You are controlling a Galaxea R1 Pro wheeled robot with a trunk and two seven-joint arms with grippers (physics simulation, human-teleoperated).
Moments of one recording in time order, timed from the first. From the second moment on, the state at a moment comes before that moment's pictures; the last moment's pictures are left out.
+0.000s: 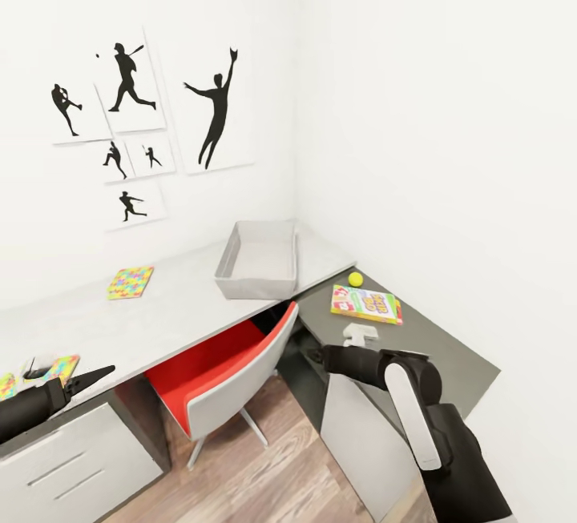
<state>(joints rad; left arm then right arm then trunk) -0.26 0.27 0.72 -1.47 0.02 1.02 -1.25 -0.42 0.07 0.13 -1.56 -0.45 1.04 -0.01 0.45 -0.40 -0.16</state>
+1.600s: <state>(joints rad) -0.26 0.27 0.71 -1.47 0.02 1.02 -1.25 -0.42 0.07 0.10 -1.52 -0.45 1.01 0.00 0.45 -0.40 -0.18</state>
